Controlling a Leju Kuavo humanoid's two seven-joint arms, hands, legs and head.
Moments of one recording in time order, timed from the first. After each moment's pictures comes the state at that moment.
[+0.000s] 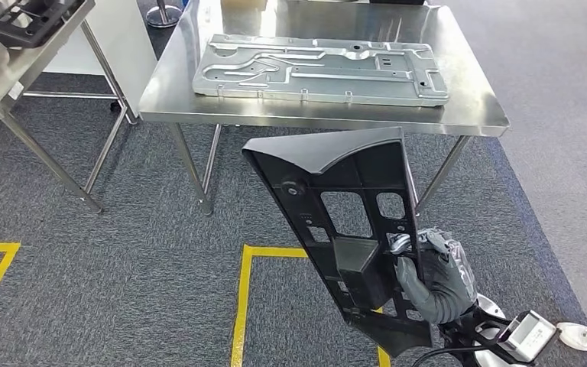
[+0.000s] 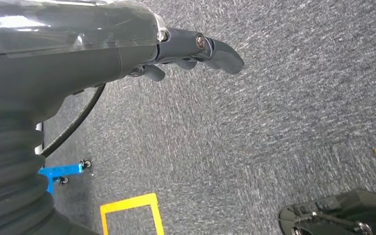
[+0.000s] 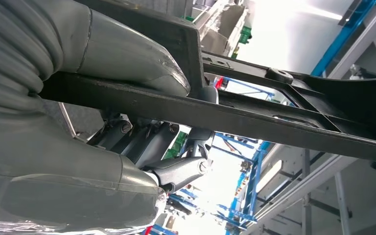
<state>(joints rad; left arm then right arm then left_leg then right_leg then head) -0.08 -0.17 0.95 -0.20 -1.37 0.27 -0.05 0.10 -0.13 0.02 -1.97 0.00 0.36 -0.61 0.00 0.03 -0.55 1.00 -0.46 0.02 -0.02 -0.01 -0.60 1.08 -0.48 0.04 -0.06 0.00</state>
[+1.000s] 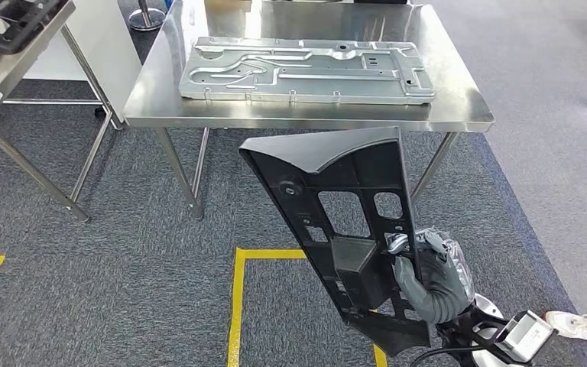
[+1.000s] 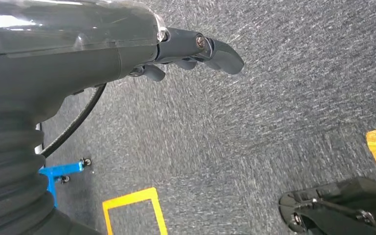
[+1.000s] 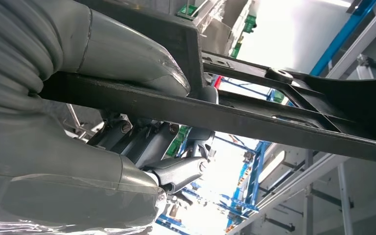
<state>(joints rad) -0.08 -0.16 0.96 -0.20 -1.34 0.23 -0.05 0.09 -0.12 0.03 -1.97 0.01 0.35 -0.61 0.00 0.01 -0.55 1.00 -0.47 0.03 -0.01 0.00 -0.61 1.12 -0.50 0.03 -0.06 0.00</state>
